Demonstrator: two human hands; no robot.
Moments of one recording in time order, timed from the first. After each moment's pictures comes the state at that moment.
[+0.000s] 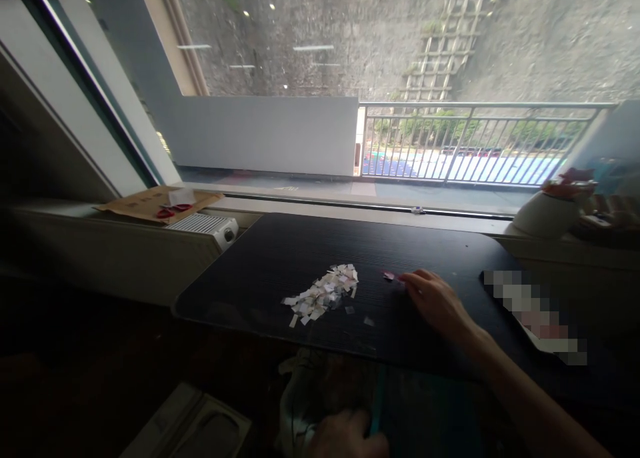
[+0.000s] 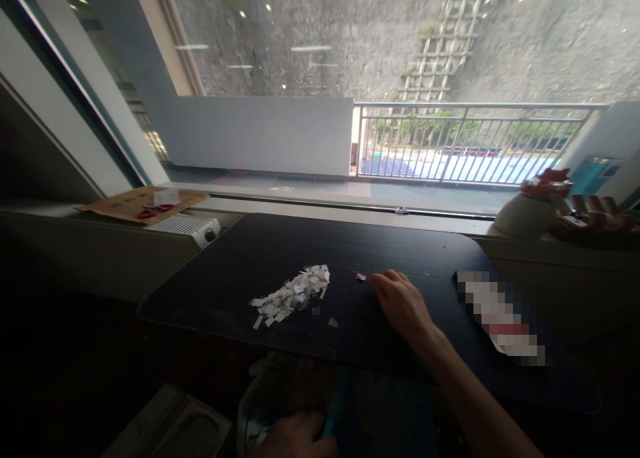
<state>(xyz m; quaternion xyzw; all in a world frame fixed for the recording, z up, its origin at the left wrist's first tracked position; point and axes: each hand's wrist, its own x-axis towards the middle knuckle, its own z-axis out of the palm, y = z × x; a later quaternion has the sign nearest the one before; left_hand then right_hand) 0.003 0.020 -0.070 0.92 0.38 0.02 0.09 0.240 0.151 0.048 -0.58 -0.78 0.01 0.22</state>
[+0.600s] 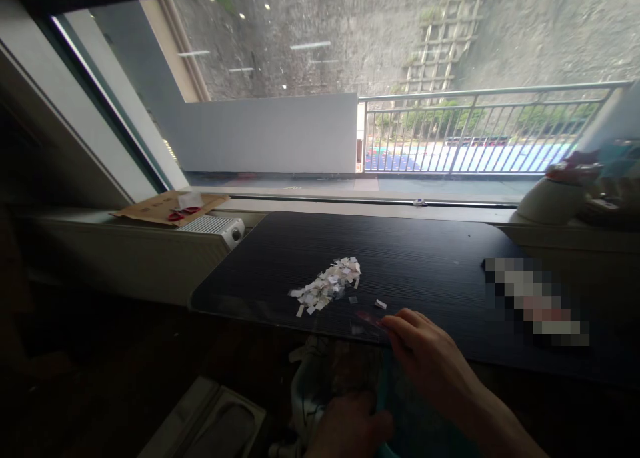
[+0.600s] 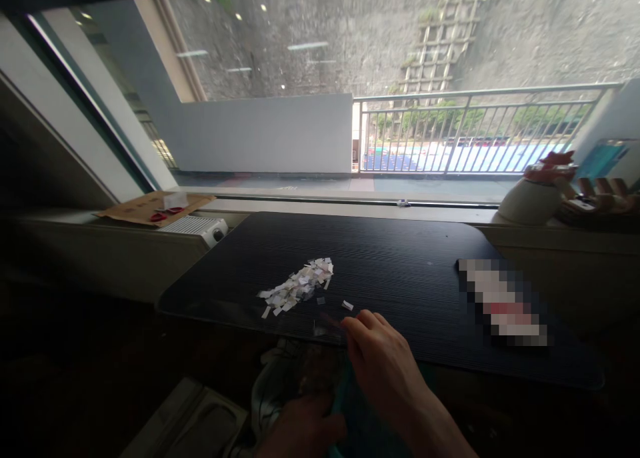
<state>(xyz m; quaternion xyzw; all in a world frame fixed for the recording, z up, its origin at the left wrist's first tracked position) 0.010 0.021 -0.017 0.91 0.38 -0.06 0.13 0.181 0.058 0.057 -0.54 -0.80 0.10 0.24</state>
